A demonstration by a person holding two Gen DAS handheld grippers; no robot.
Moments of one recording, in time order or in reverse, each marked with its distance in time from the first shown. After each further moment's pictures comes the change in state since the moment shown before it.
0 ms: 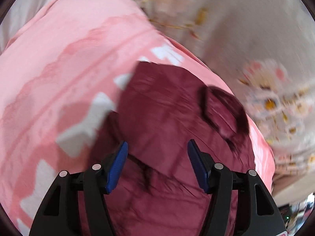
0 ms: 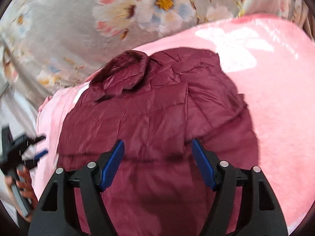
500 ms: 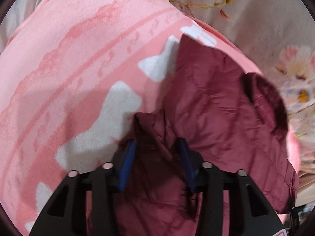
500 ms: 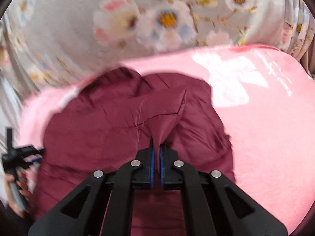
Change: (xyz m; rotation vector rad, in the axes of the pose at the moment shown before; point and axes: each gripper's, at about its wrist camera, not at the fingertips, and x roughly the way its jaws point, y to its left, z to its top) left arm 0.068 0.024 0.001 0.076 0.055 0.207; right arm 0.006 0.000 0.020 -0.185 -0.032 -0.177
